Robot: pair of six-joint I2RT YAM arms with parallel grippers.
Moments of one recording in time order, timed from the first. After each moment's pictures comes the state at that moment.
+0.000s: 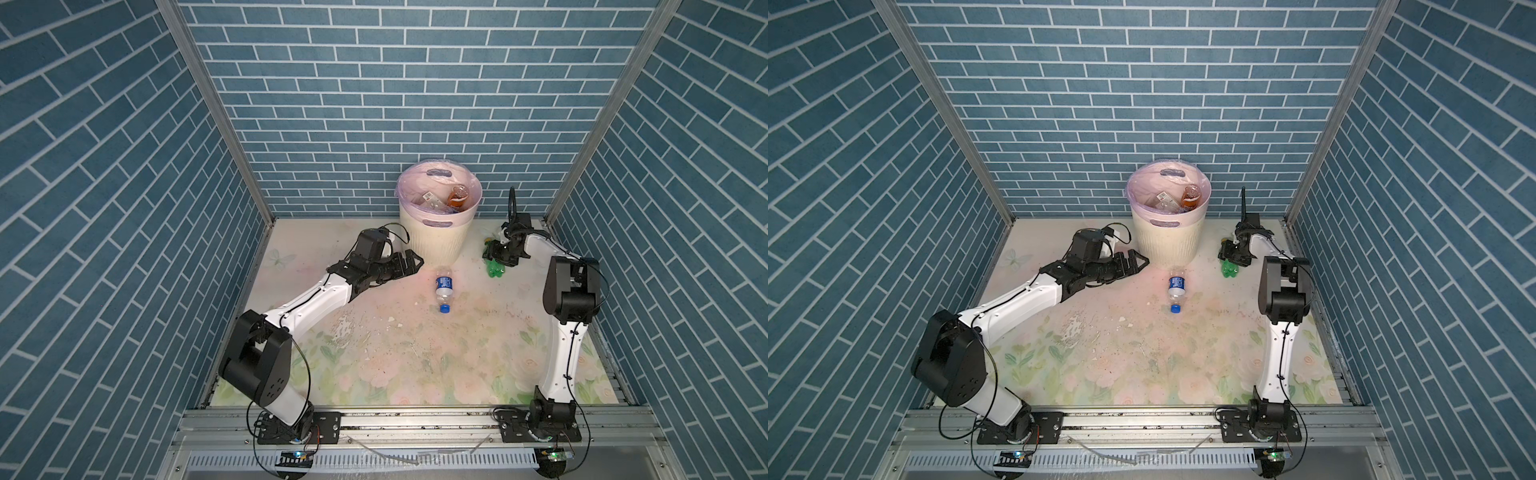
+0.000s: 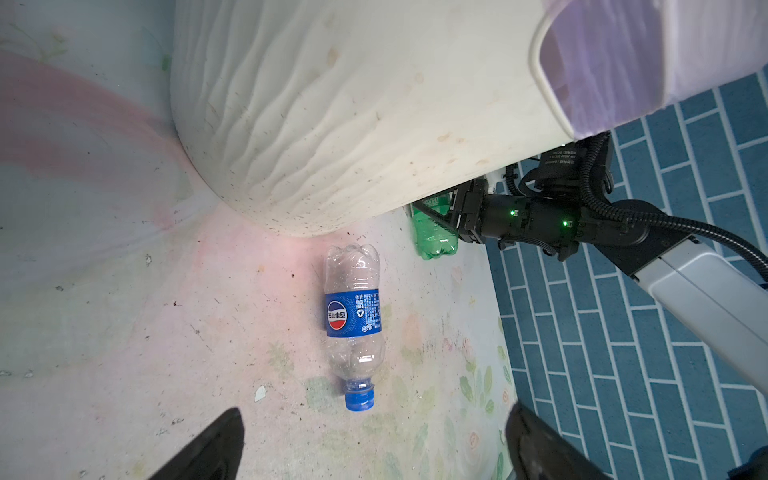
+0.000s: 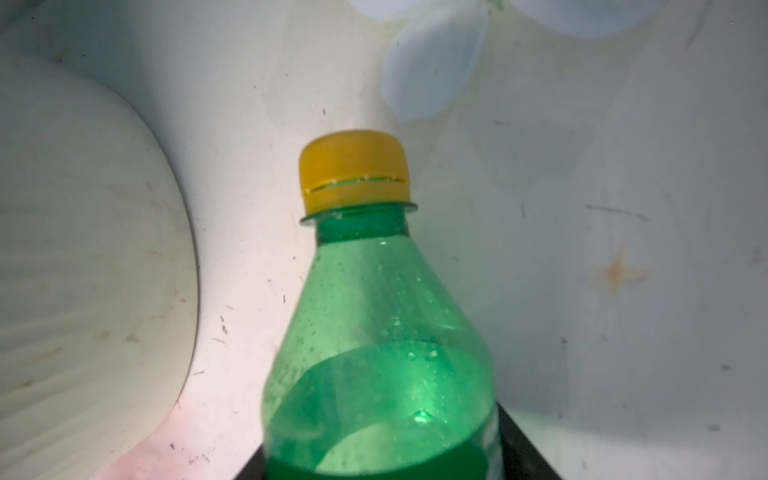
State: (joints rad) left arm -0.53 1.59 1.16 -0.17 0.35 -0.75; right arm 0.04 2.21 1.70 -0.61 -0.27 0.22
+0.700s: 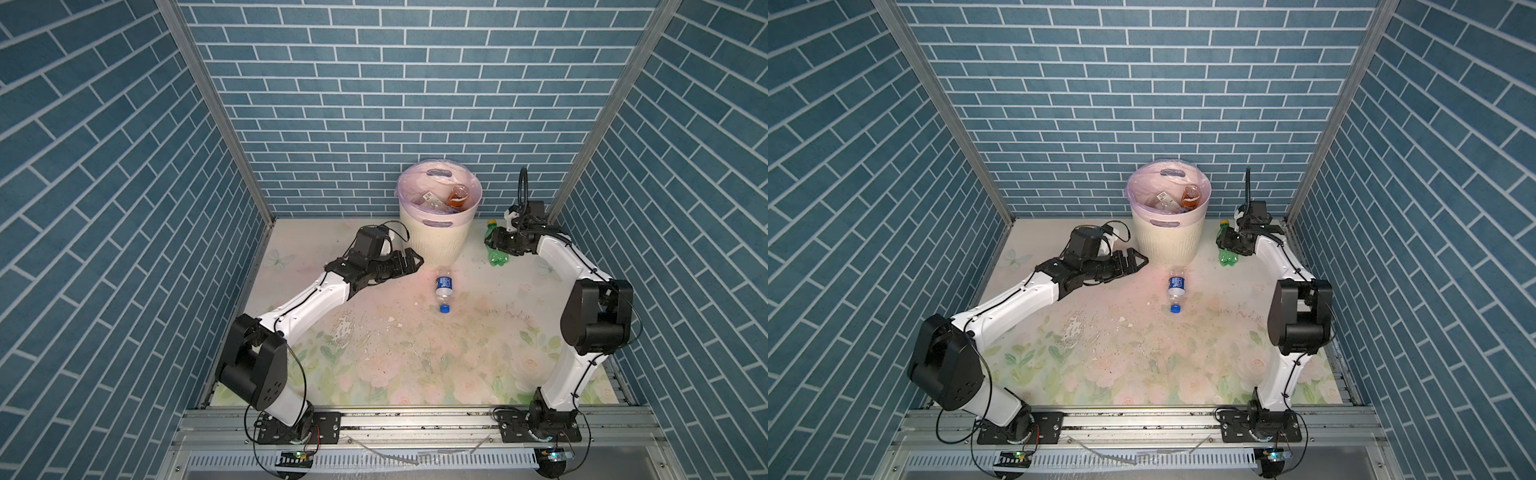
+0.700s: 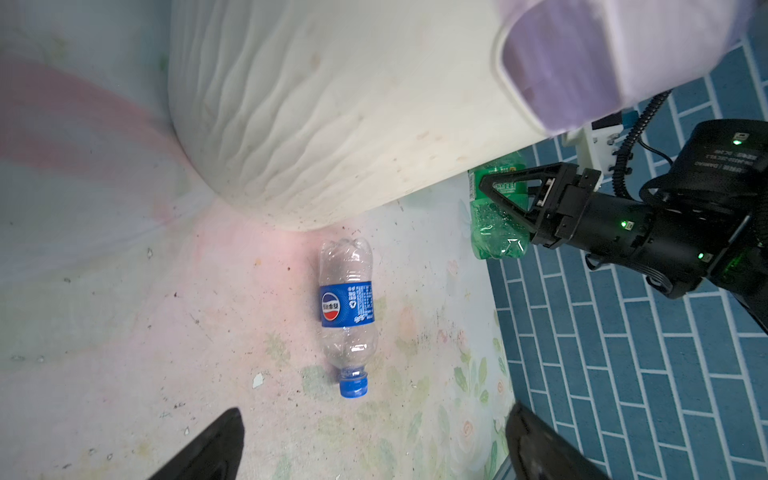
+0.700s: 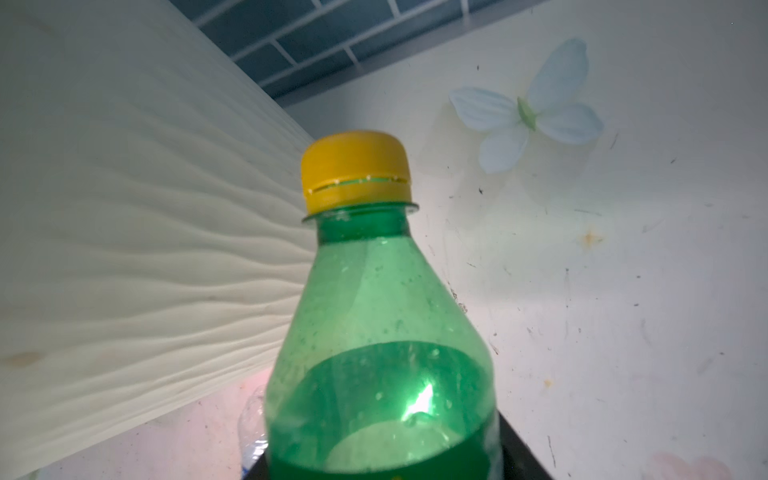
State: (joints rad) left arm -0.53 1.56 1.25 -0.26 0.35 -0.71; right arm 0.08 1.84 1.58 -0.60 -0.29 0.27
